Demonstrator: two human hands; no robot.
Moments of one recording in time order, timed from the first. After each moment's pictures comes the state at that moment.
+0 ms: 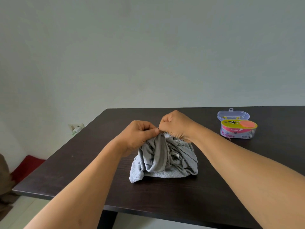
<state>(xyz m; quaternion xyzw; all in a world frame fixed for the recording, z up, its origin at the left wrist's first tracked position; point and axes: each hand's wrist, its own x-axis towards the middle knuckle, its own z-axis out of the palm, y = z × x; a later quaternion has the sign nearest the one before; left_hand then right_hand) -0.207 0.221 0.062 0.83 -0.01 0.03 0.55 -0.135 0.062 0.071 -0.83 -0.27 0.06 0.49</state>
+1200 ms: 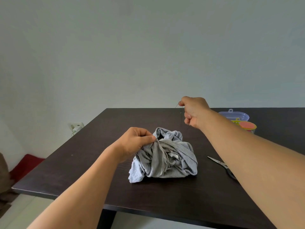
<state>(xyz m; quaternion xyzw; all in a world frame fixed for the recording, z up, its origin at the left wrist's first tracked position) -0.212 0.232 0.043 0.82 0.04 0.00 0.57 -0.104 0.039 0.102 -0.72 0.02 0.04 0.70</state>
